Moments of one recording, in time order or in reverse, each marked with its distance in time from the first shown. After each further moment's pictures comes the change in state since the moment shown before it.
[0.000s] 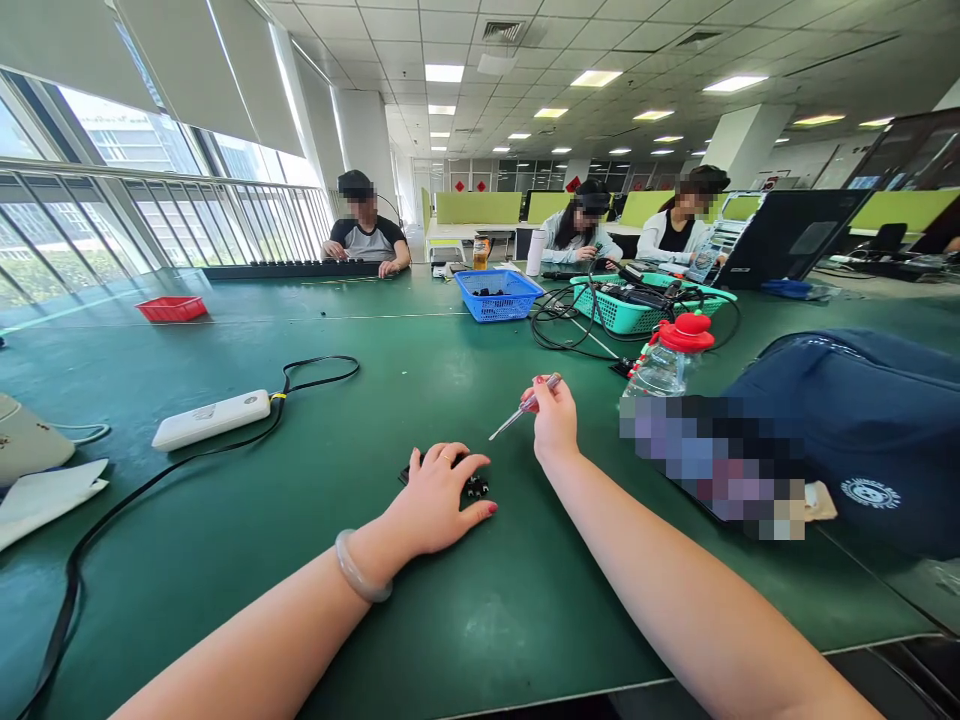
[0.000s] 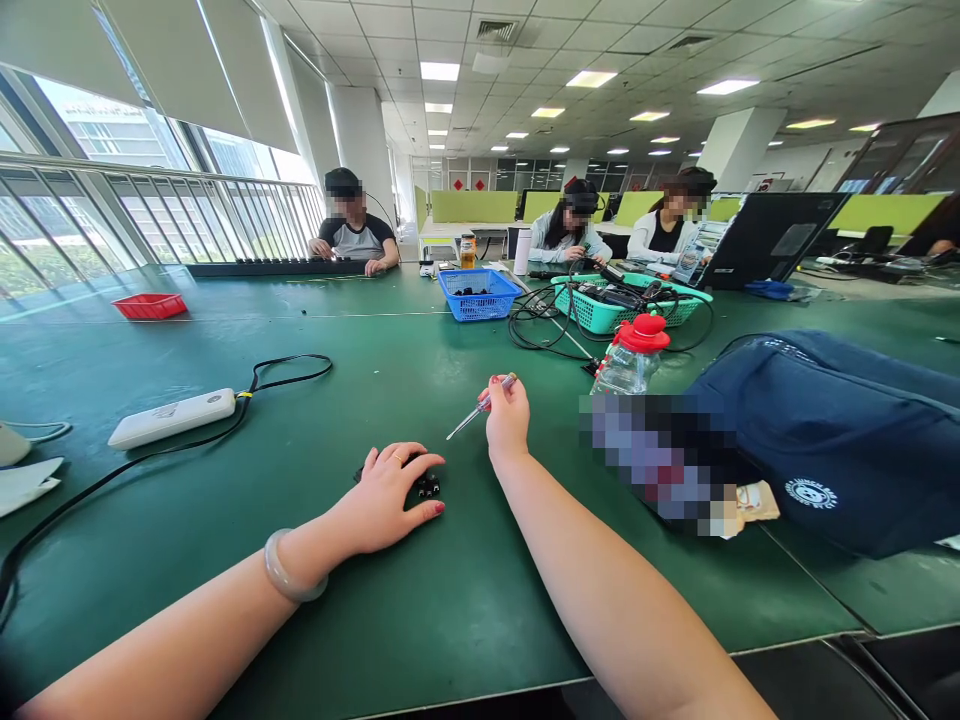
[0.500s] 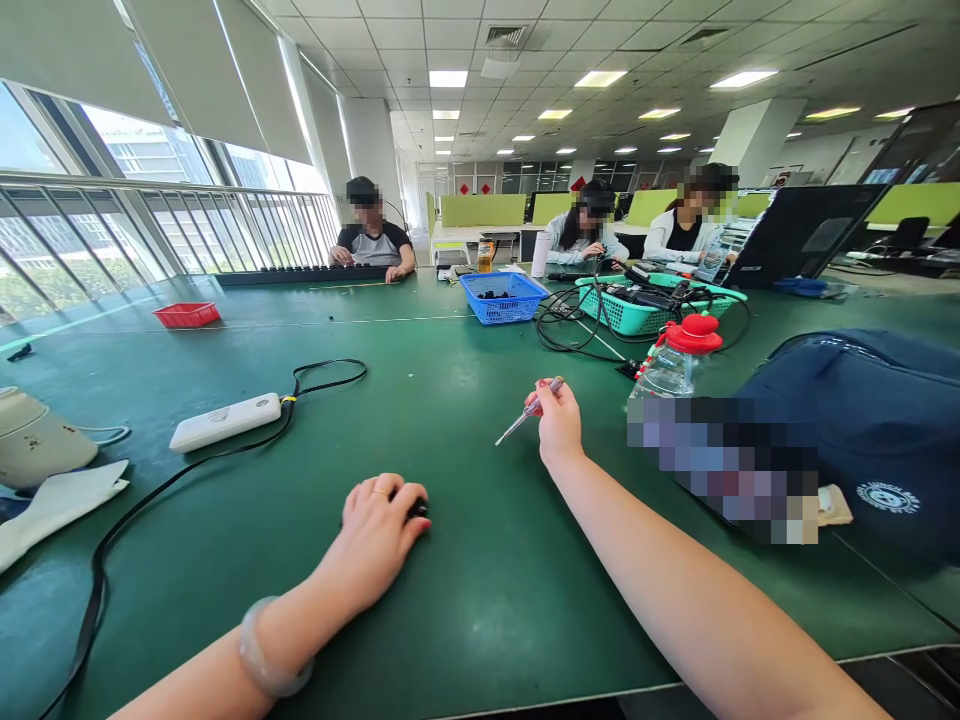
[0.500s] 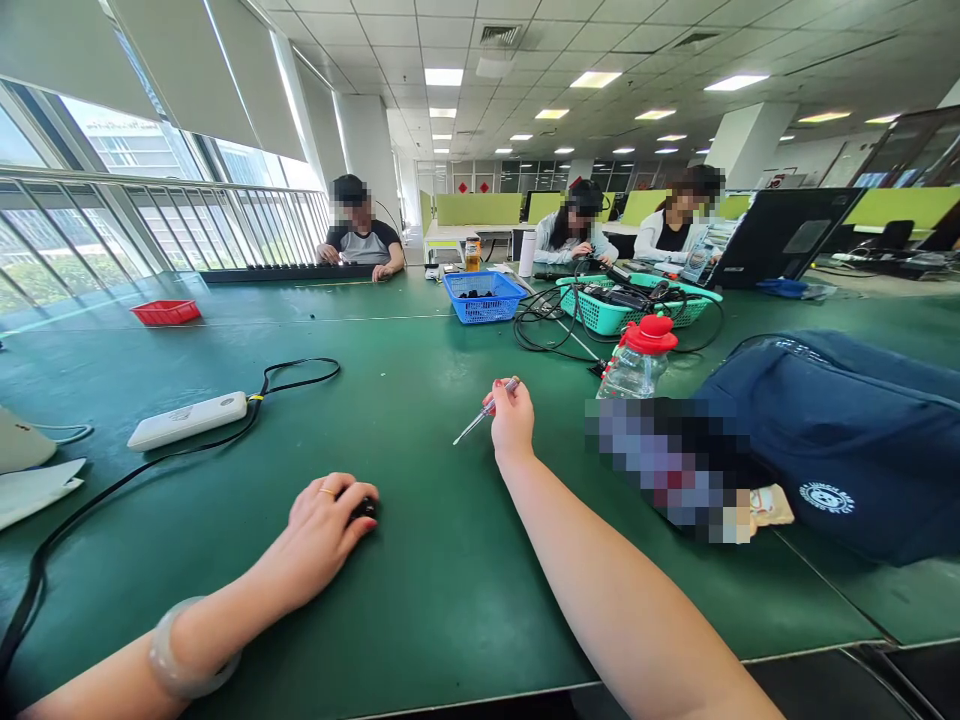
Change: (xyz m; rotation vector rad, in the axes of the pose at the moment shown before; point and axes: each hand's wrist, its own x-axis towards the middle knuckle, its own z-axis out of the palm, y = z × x) left_hand -0.062 -0.041 -0.009 0.176 0.113 -0.190; right_hand -0.002 0.000 -0.002 -0.061 -0.021 0.023
